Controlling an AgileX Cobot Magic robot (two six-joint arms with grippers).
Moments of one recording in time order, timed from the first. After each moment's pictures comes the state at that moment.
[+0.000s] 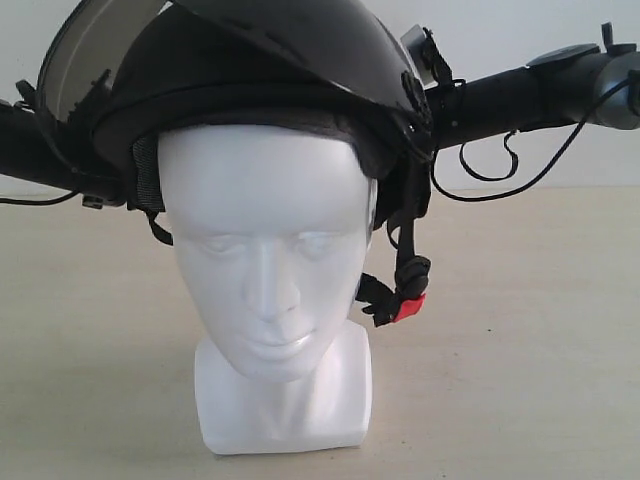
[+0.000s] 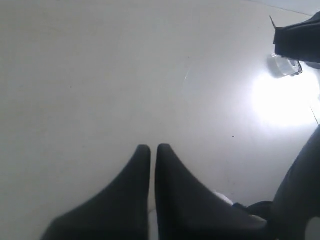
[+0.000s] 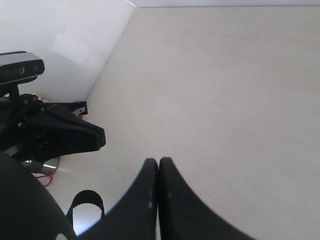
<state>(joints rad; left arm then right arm) -0.06 1.91 -1.33 -1.20 0.83 0.96 0.14 2.28 -1.92 1.32 1.15 -0.82</state>
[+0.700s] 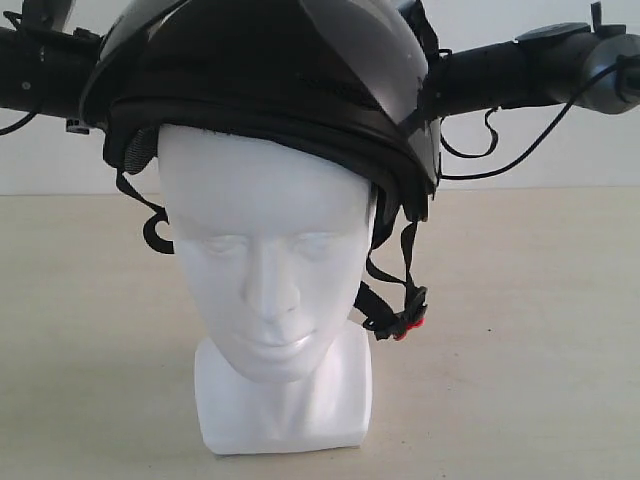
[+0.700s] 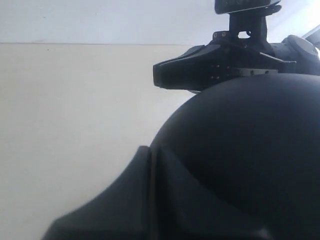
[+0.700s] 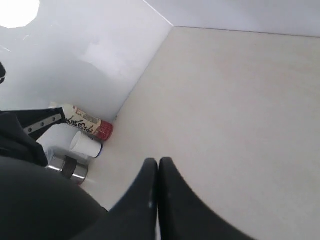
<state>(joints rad) -0.06 1.71 -1.34 -1.29 0.94 0.95 0.18 2.28 -2.00 1.40 1.17 -0.81</state>
